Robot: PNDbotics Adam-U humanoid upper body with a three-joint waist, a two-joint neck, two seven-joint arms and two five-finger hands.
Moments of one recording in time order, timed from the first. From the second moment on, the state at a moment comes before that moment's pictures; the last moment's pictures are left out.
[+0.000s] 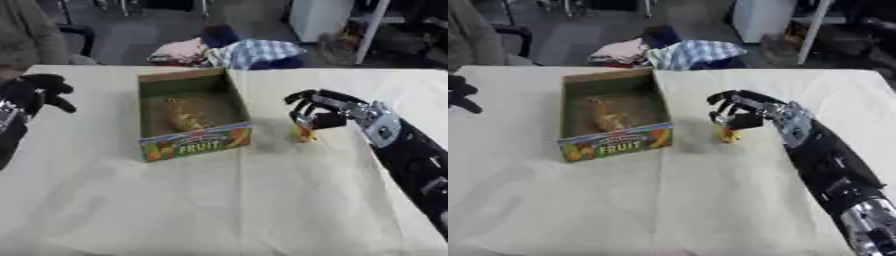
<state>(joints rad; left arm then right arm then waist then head) -0.11 0.48 0.04 -1.88 0.23 -0.08 -0.29 -0.93 -0.28 0.13 -0.51 0.67 -0.53 0.42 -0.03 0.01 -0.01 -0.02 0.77</state>
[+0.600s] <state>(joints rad) -0.09 0.47 0.04 -1.88 0.21 -0.08 -0.30 -0.92 -0.29 0.13 -0.52 0.88 -0.48 0.31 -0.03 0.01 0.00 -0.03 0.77</state>
